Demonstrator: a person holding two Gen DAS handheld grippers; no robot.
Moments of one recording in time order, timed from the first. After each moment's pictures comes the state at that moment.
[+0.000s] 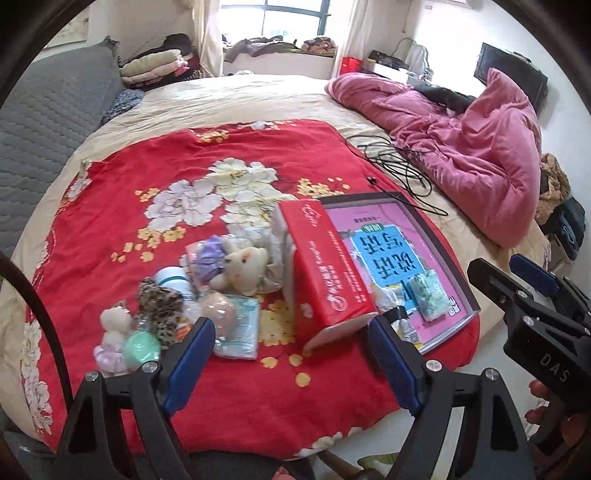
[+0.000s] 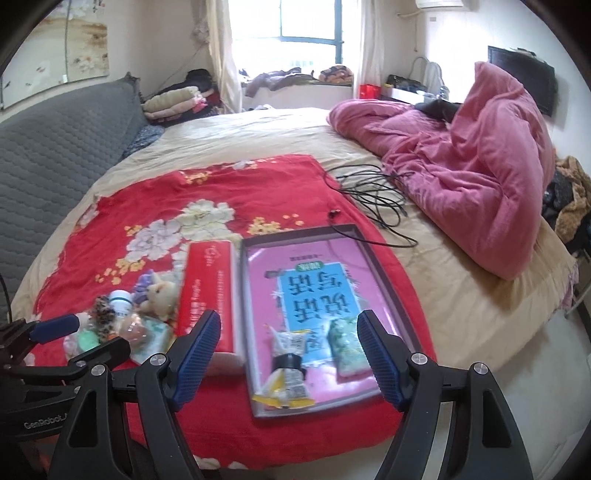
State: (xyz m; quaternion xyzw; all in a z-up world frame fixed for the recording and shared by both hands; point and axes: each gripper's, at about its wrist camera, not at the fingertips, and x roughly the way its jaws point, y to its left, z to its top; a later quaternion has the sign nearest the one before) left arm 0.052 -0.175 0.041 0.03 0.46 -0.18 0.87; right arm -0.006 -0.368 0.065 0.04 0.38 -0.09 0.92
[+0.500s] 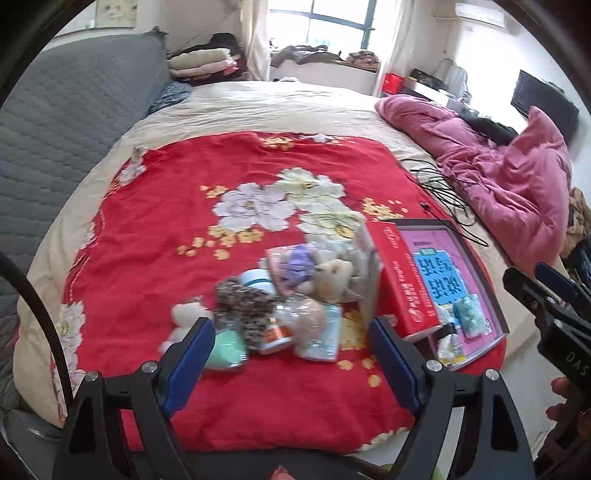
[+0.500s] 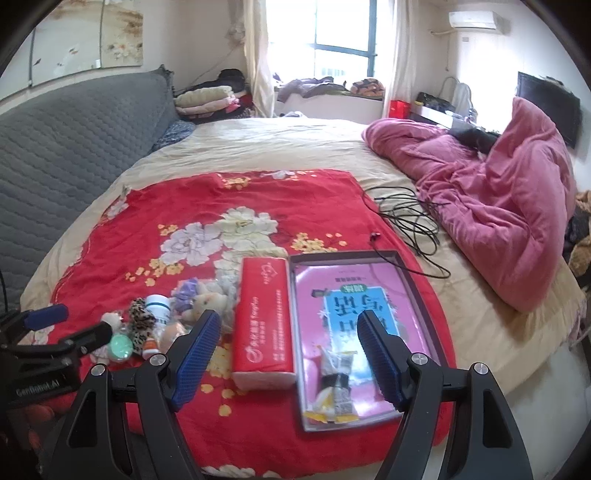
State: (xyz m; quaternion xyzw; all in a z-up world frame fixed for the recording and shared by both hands) left arm 0.068 -0.083 0.055 0.00 0.46 -0.11 0.88; right arm 0.018 -0.306 0.087 0.01 0.38 -0.04 0.93
